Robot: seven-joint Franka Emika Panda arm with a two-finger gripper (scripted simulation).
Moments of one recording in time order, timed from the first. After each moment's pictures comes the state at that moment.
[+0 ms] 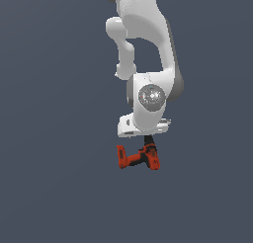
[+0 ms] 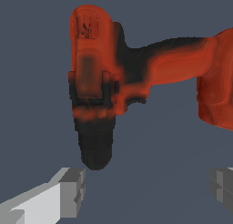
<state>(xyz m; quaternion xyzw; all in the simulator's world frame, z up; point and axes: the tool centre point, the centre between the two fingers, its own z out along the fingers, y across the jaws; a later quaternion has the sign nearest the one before) 0.008 0.065 0.108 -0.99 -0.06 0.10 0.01</state>
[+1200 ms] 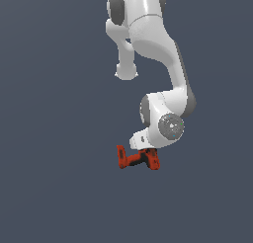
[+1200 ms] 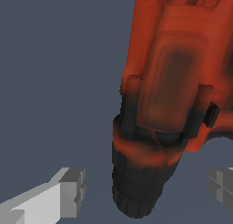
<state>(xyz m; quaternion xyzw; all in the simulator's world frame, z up) 0.014 0.113 0.056 -0.98 -0.12 0.17 0.01</state>
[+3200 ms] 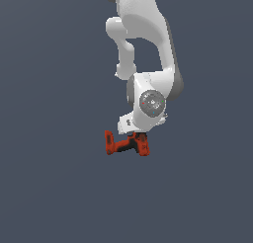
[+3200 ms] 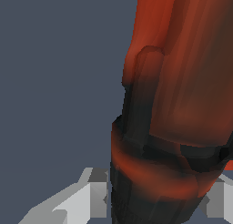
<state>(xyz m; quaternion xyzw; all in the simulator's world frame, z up) -0.031 0.061 0.102 -0.98 -0.12 0.18 0.01</state>
